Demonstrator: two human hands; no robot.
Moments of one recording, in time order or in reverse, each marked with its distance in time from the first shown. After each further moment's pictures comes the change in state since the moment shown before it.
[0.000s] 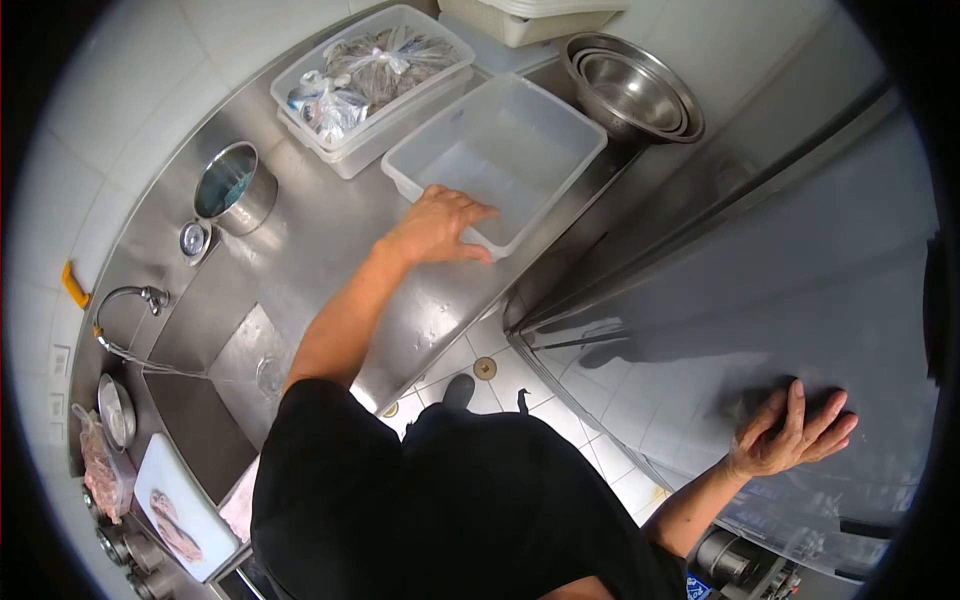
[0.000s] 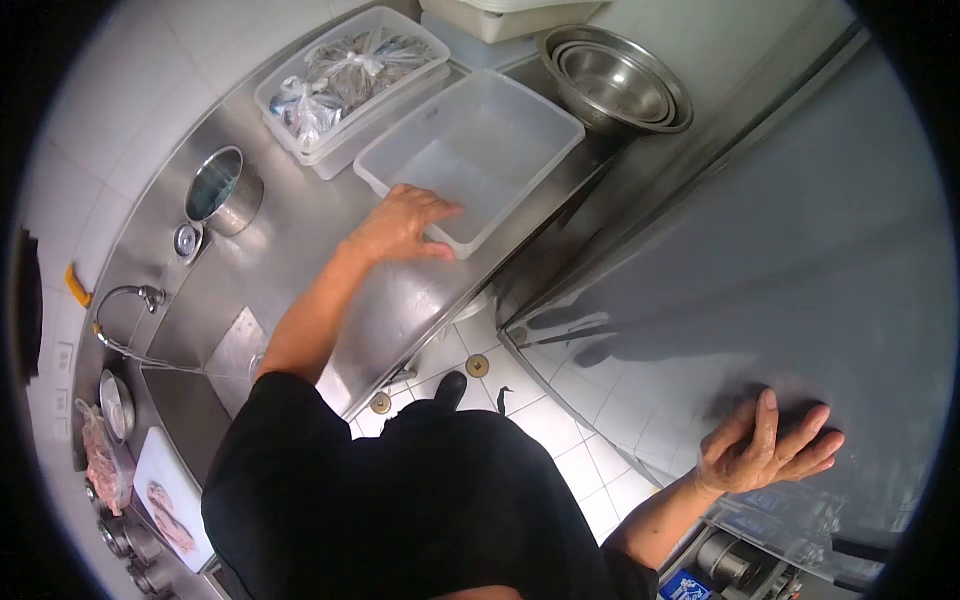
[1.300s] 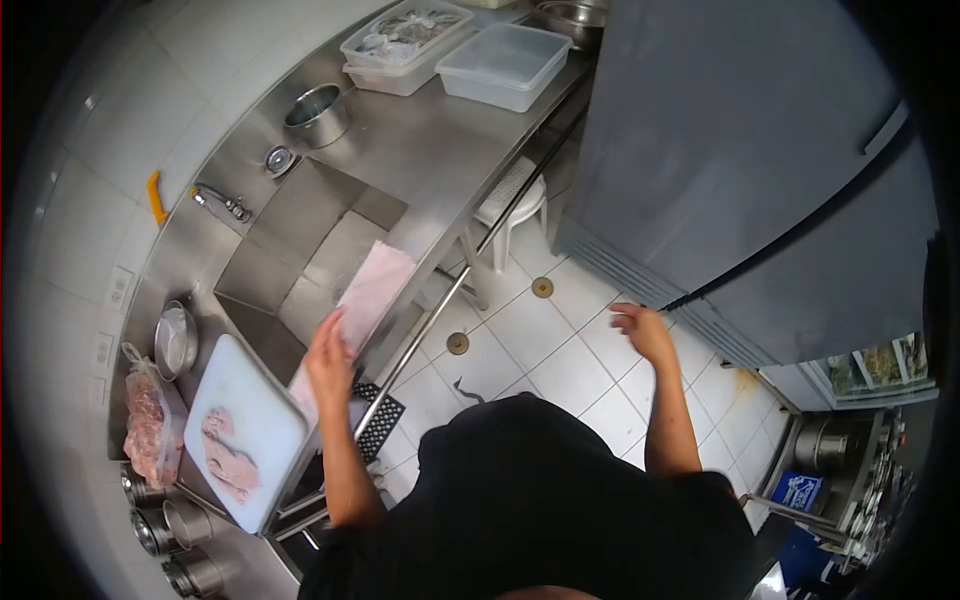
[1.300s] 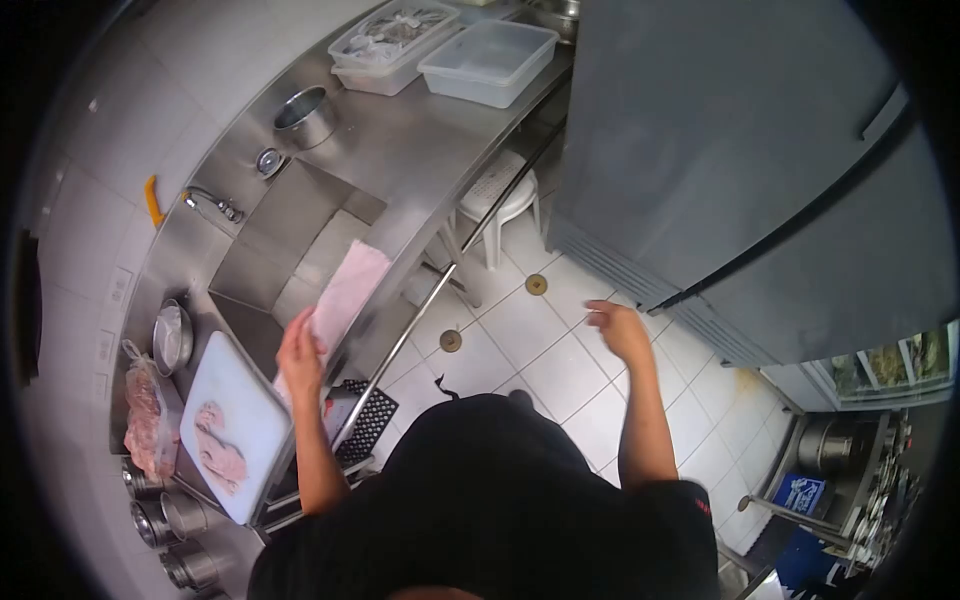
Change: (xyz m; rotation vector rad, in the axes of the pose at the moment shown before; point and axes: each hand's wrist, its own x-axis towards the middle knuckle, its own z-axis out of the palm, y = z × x) left_hand -0.574 0.234 -0.045 -0.591 0.699 -0.924; right_hand -0.274 -0.186 -0.288 1.161 -1.303 0.845
